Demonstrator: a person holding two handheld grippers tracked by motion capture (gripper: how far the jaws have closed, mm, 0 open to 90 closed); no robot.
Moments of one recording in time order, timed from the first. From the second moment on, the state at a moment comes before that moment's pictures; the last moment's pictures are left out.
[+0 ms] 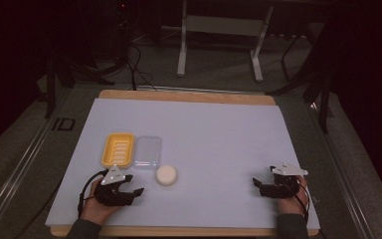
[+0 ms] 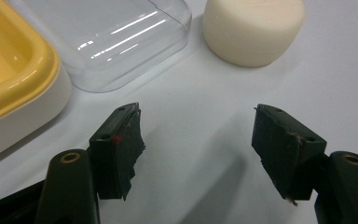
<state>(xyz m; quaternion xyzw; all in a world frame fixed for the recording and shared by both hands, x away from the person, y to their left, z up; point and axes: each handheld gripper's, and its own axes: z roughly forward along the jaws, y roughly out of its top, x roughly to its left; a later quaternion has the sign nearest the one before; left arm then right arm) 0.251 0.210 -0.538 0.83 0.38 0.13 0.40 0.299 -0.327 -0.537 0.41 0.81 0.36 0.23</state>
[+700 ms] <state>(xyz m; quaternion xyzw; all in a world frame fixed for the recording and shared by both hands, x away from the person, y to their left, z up) 0.258 0.192 -0.518 0.86 0.34 0.12 0.36 0.294 -0.325 -0.537 0.38 0.81 0.37 0.23</state>
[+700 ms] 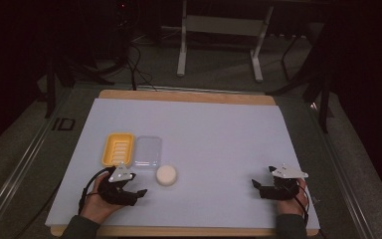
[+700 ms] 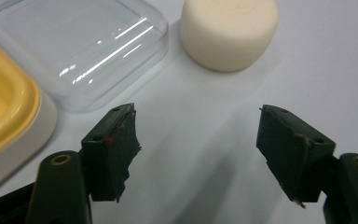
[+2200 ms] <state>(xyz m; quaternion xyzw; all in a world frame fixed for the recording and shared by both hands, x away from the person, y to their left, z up) 0.299 0.156 -0.482 0.93 0.20 0.10 0.29 0.293 -0.328 -0.536 0.38 0.81 0.38 0.24</state>
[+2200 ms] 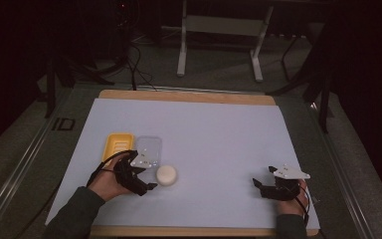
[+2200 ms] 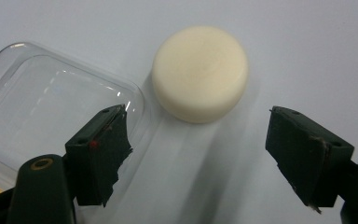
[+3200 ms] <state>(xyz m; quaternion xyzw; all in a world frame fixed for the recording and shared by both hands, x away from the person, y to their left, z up) 0.321 0.138 -0.484 0.95 0.18 0.09 0.26 0.292 -0.328 -0.536 0.38 0.81 0.38 0.24</state>
